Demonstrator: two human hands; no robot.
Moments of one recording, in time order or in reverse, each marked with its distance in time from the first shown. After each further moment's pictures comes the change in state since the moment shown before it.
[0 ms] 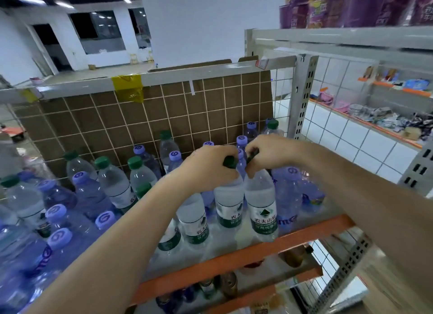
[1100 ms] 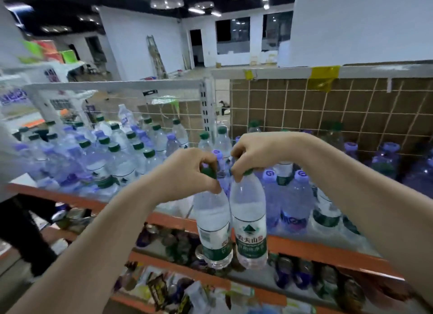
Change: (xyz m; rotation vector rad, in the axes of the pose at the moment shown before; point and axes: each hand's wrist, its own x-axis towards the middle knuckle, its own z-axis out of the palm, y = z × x) left_hand -0.373 -0.148 -0.113 -0.215 0.272 -0.536; right_hand 0.002 -0.389 0.098 0.008 -0.301 -0.589
